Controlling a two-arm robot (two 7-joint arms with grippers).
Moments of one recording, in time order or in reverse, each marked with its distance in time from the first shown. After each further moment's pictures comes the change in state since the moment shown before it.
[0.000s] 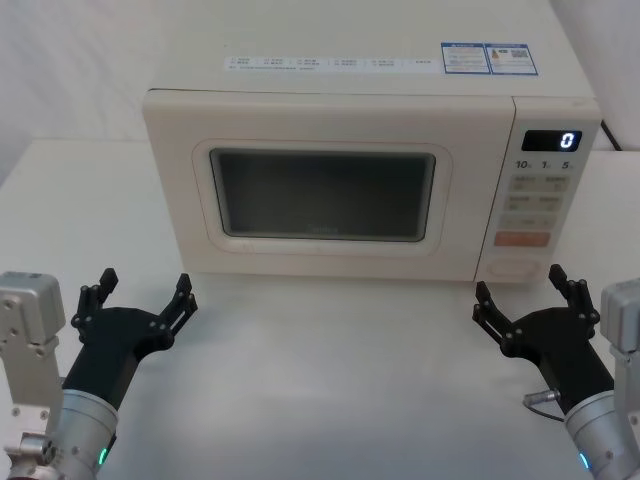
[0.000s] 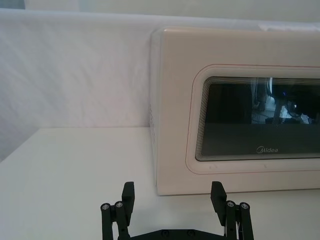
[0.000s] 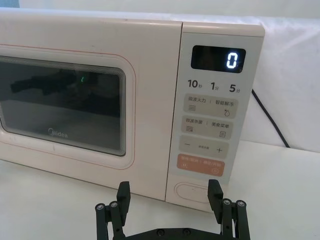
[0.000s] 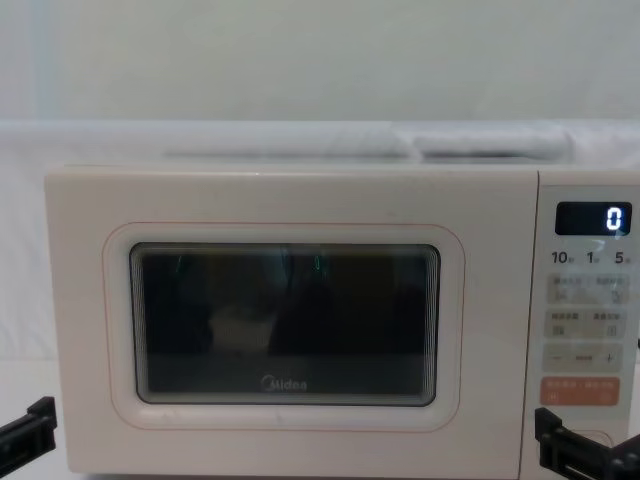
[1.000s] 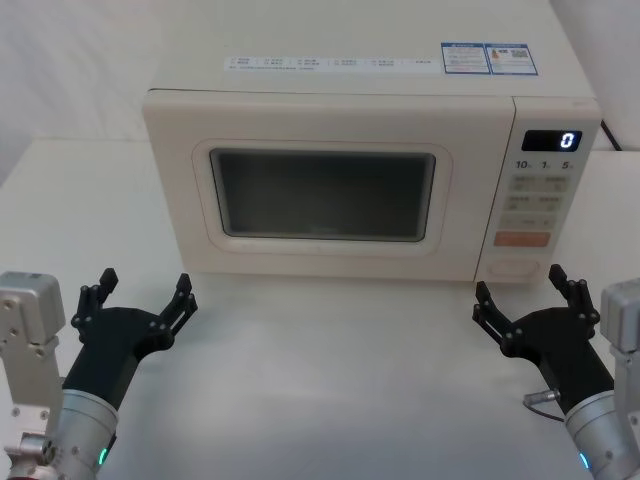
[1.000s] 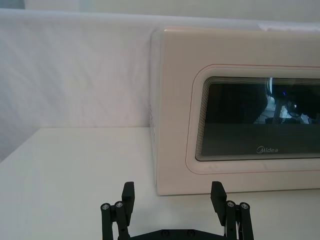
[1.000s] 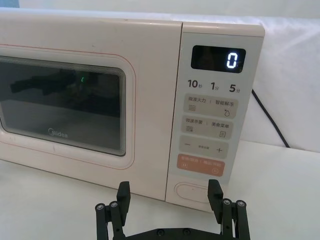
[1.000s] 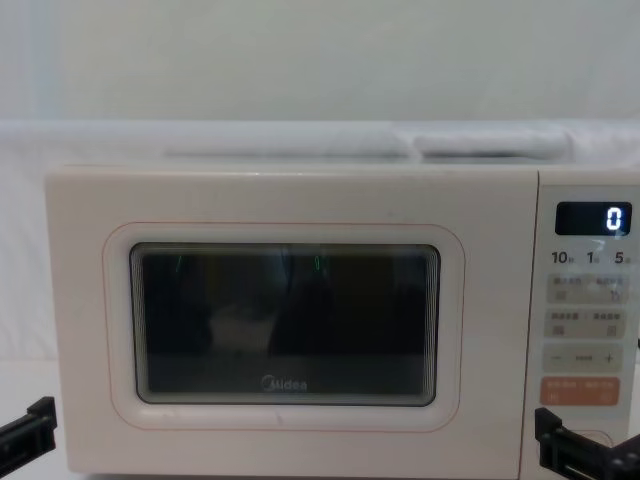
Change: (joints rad) left arm 0.000 0.000 0.000 0.000 0.000 0.000 0.000; right arm 0.000 0.000 0.000 0.000 0.000 0.000 0.000
